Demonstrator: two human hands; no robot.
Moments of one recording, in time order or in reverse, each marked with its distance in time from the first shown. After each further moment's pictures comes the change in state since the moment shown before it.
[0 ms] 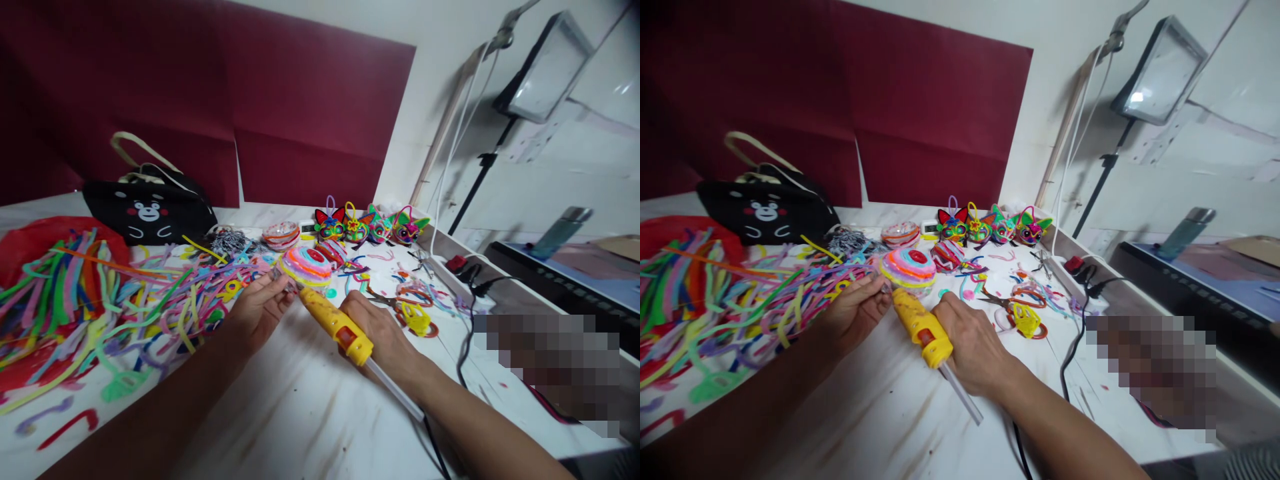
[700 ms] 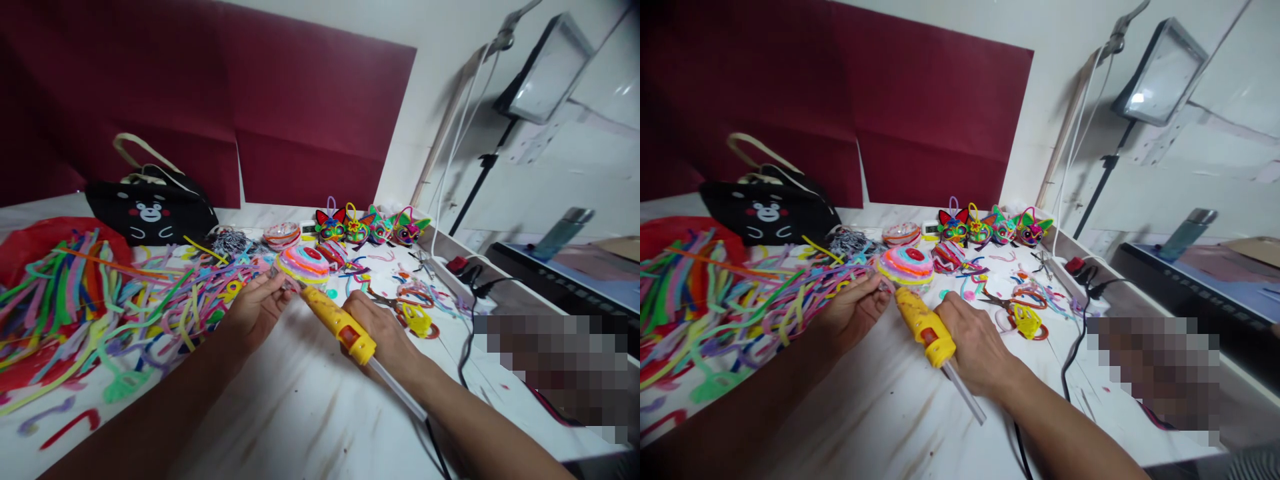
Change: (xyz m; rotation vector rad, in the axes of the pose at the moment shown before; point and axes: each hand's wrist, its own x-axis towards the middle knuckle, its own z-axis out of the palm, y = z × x) left_hand 0.002 0.003 -0.002 -0.009 0.032 0.044; right_hand -0.002 -0.003 -0.002 0.012 -0.002 0.056
